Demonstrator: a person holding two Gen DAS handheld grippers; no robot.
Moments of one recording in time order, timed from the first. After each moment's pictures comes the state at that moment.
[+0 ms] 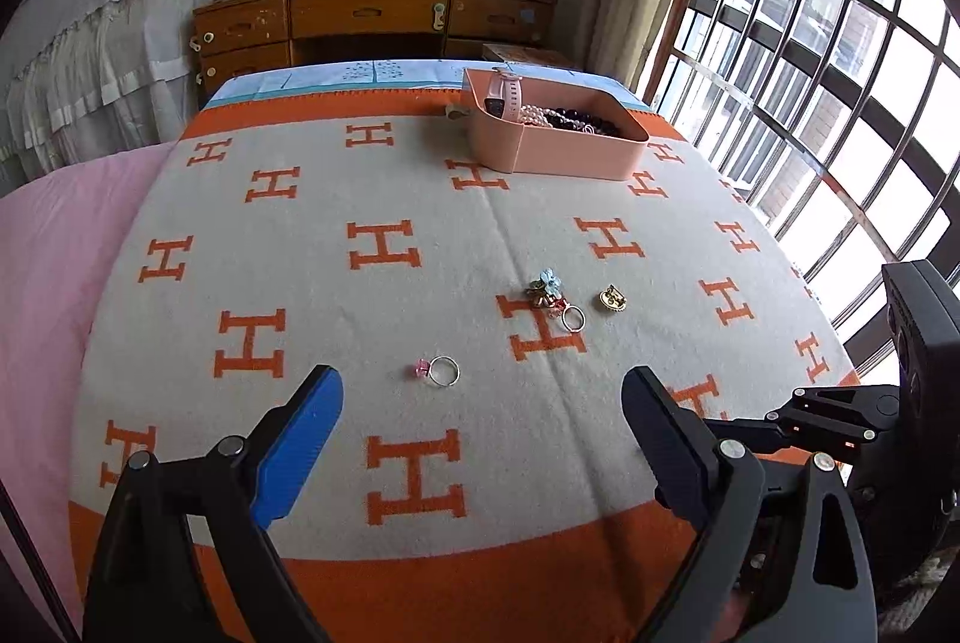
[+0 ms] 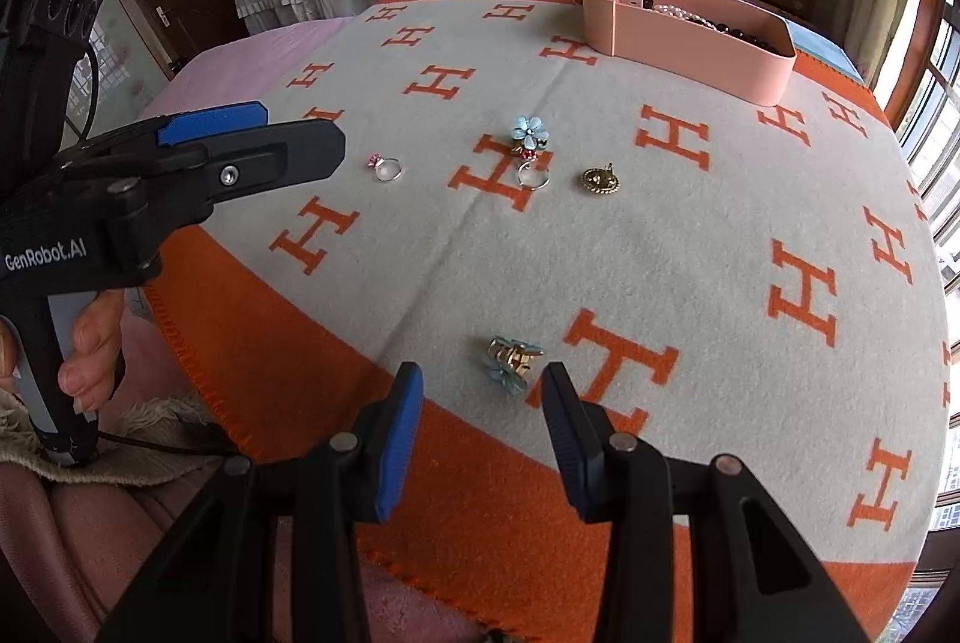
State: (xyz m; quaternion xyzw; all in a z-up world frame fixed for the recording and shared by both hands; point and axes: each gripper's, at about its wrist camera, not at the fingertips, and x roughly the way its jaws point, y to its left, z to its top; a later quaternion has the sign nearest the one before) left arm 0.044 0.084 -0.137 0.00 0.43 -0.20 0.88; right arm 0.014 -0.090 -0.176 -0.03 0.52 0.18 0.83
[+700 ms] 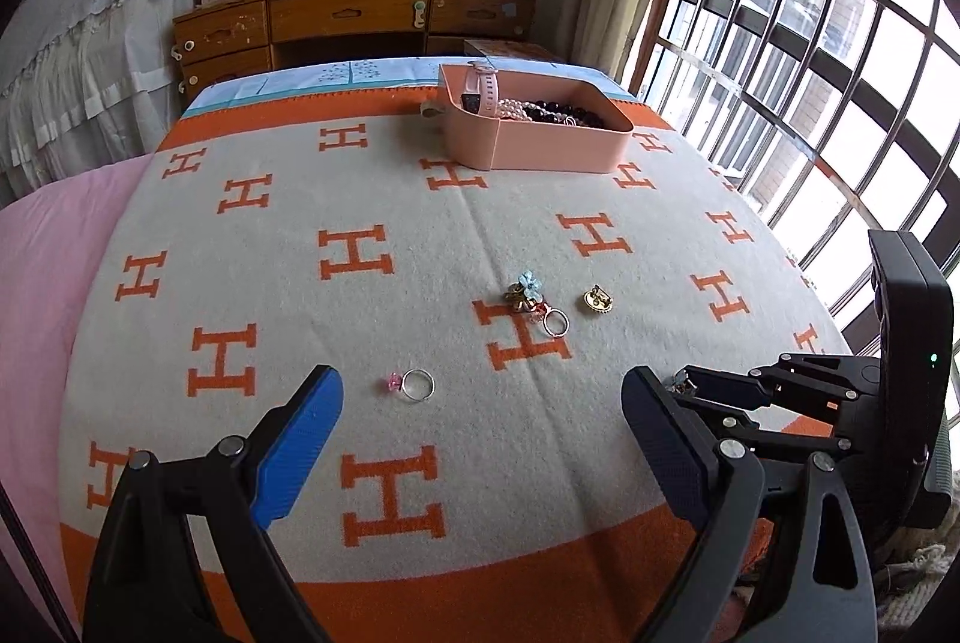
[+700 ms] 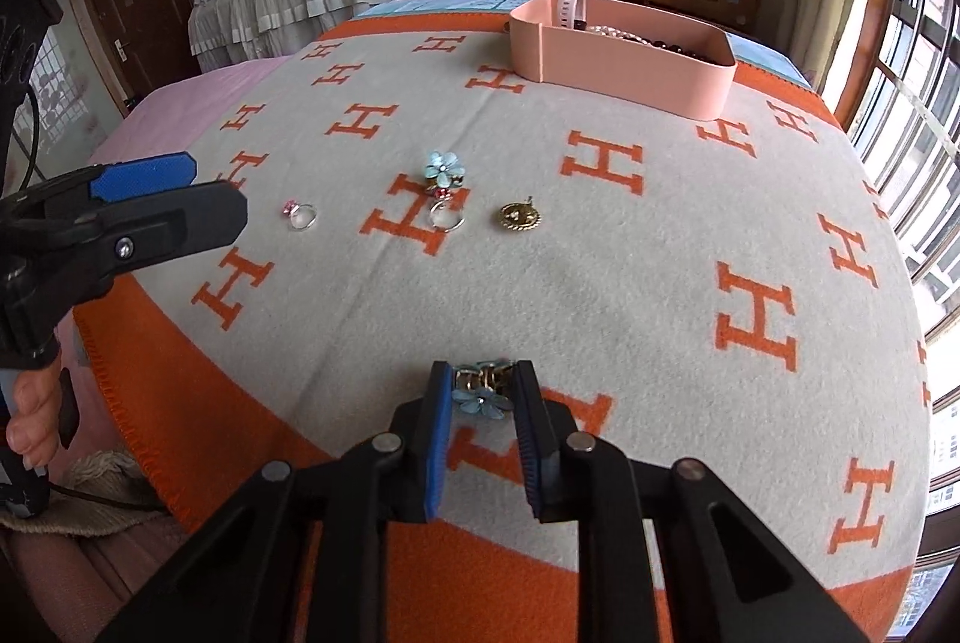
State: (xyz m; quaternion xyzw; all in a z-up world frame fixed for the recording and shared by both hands) left arm 0.053 0.061 -0.140 0.02 0.42 -0.22 0.88; right arm 0.034 -0.114 -0.186 -0.01 0.48 0.11 0.87
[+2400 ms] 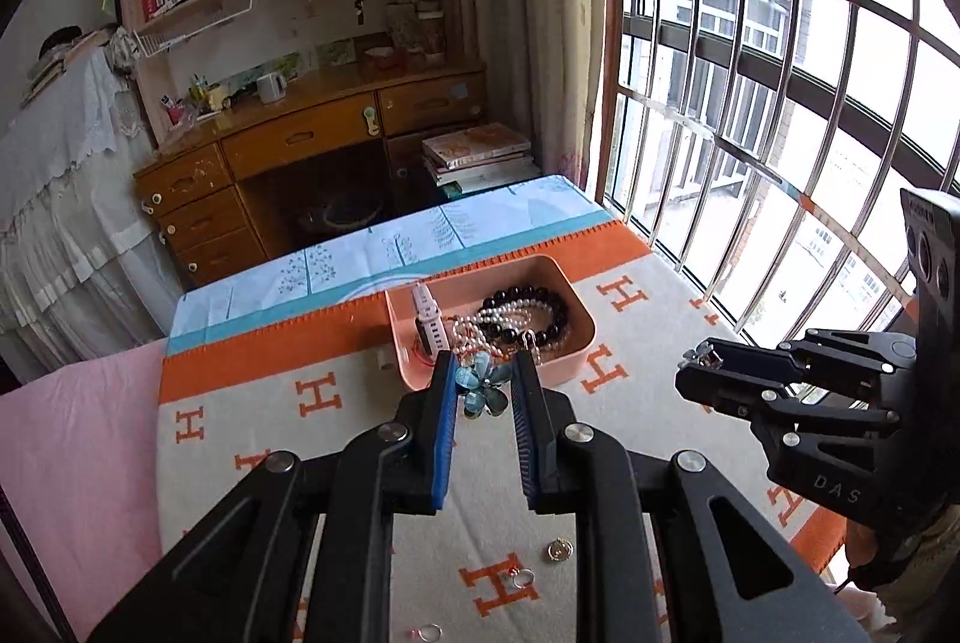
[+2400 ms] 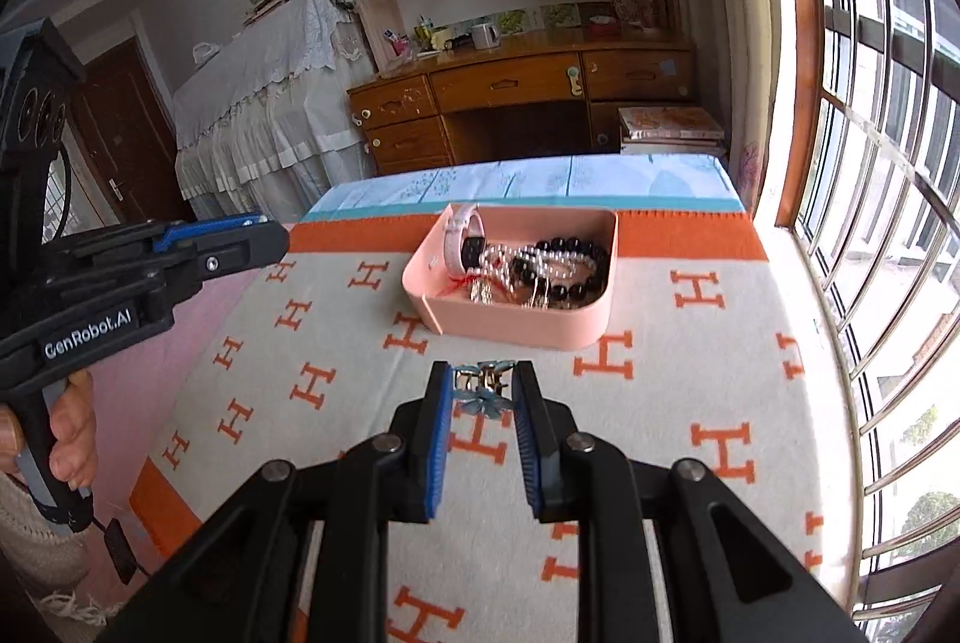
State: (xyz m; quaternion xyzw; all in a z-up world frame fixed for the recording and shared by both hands) left arm 0.153 -0.039 0.004 0.12 0.35 -0.24 0.90; right arm 0.107 -0.201 -0.058 0.08 0.37 0.09 0.92
